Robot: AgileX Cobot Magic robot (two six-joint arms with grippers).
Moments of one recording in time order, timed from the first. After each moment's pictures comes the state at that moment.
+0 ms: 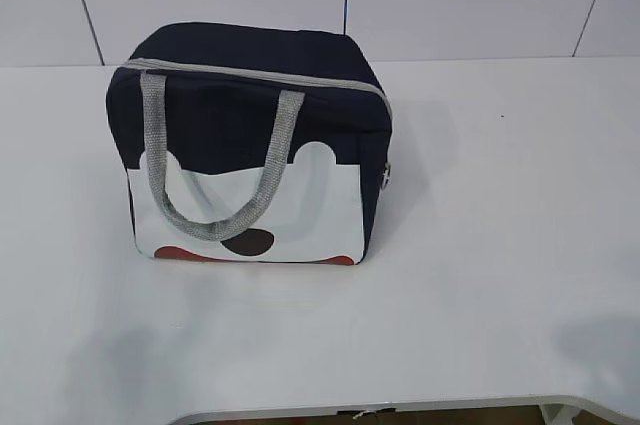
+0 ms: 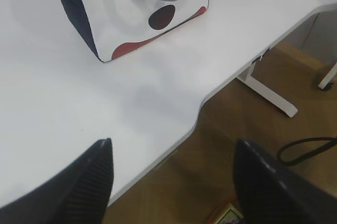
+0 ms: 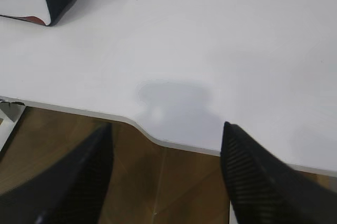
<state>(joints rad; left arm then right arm) -0.56 0.01 -0.51 -0.13 1.10 0.14 0.18 -0.02 -0.50 -0.02 1.15 -0.09</state>
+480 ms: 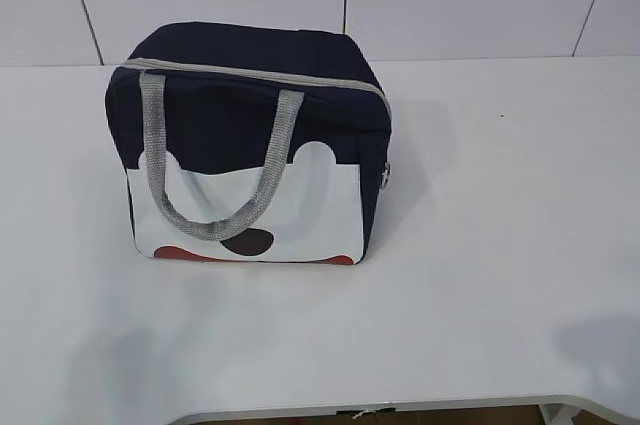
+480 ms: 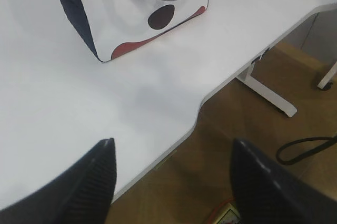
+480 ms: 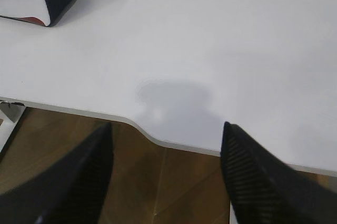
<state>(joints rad) -0.56 0.01 -0.51 -0.13 1.10 0.14 0.18 -0.02 -0.50 -0.02 1.15 -0.09</state>
